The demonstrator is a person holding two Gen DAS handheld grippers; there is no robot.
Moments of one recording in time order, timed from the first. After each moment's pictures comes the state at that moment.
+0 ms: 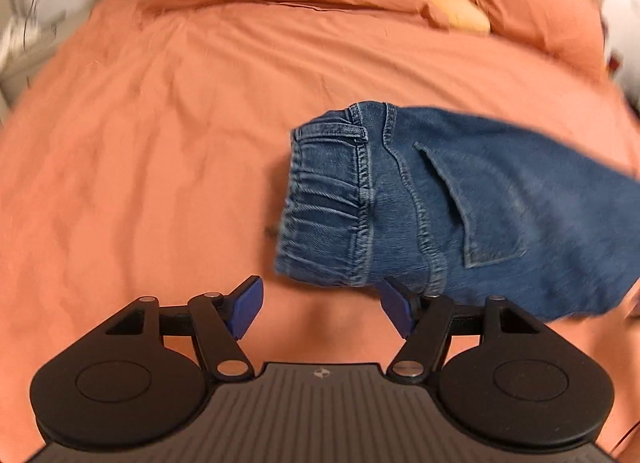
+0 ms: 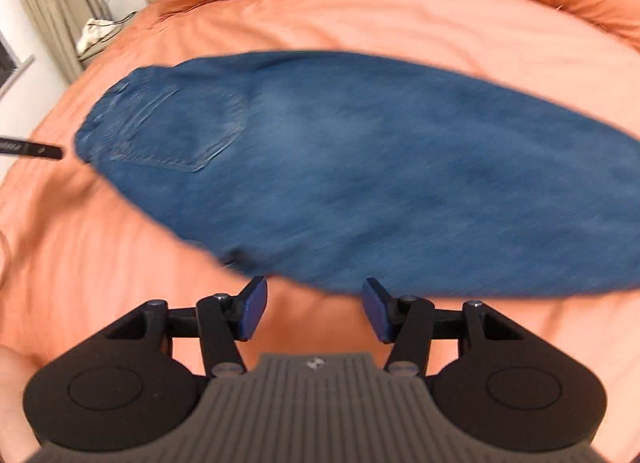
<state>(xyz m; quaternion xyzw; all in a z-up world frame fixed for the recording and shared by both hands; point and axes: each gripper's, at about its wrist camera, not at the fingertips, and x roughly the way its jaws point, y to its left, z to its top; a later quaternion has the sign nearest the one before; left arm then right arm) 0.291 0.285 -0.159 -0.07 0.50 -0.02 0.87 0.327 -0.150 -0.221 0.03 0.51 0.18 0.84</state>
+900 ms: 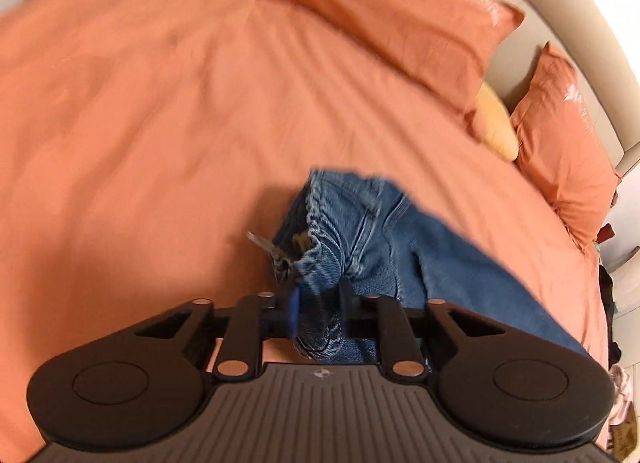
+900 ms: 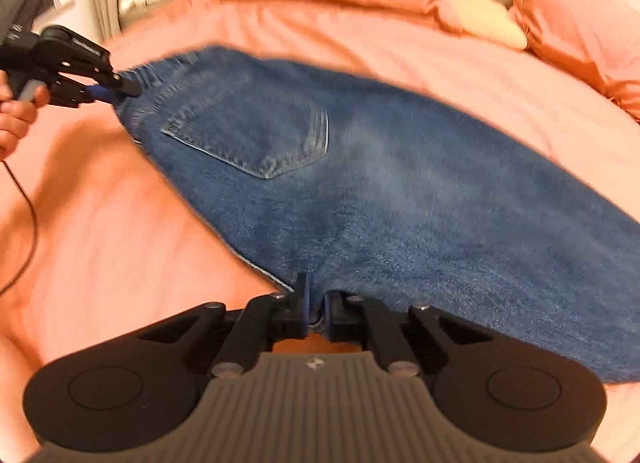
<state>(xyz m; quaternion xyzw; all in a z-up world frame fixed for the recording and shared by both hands) 0.318 0.319 -0.155 -0.27 0.43 0.03 0.86 0.327 -0.069 -0.208 -0.07 0.45 0.22 0.86</state>
